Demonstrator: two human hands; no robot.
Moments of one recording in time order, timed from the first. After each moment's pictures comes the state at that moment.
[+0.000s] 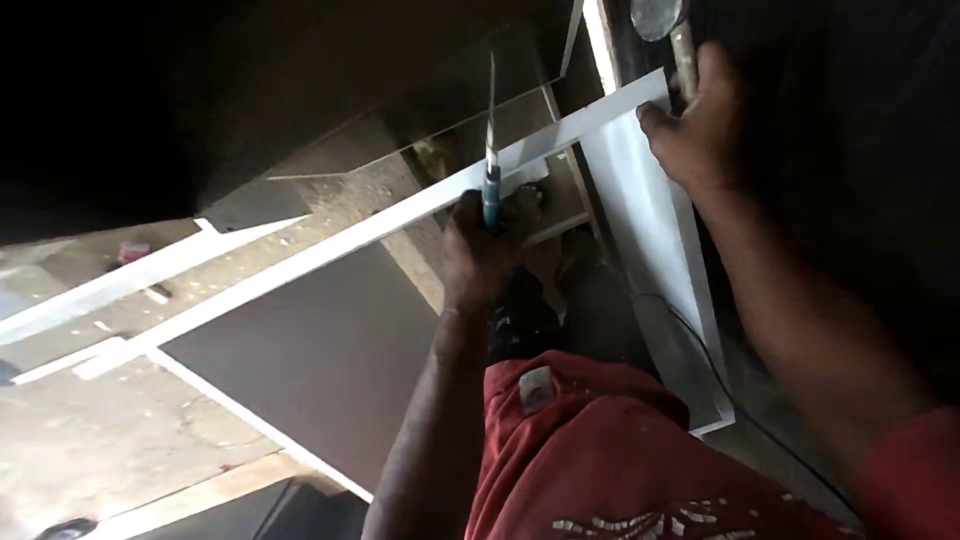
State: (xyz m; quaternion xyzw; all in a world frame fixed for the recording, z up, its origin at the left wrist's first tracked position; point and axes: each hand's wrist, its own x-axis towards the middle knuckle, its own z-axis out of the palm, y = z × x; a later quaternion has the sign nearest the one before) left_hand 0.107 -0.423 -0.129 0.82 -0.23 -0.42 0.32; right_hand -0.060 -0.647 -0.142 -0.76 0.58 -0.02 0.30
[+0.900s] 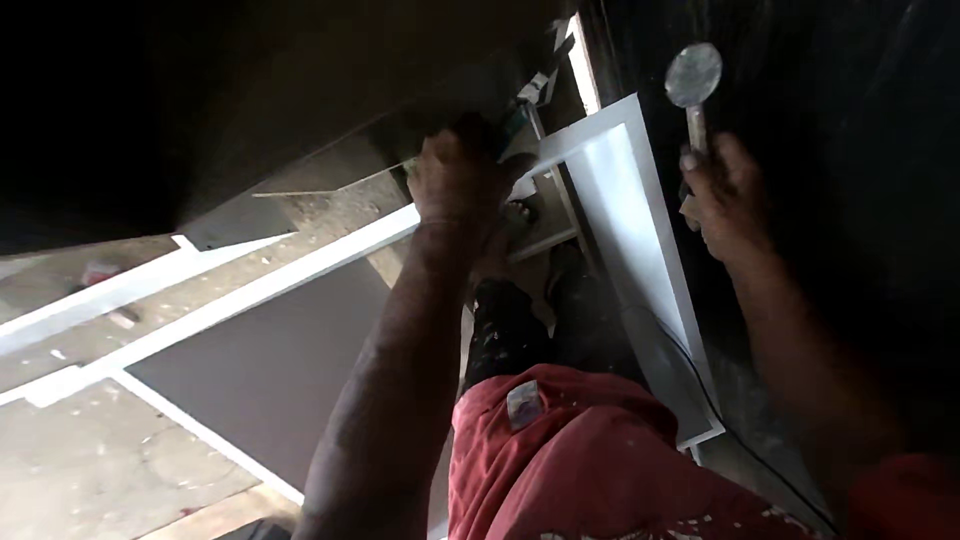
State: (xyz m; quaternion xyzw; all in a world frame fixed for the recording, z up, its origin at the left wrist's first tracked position) left_hand 0.143 -0.515 -0.116 0.87 -0.35 -0.35 0.04; right_hand -0.140 -0.620 -0.117 -0.63 0.56 -0.11 0.53
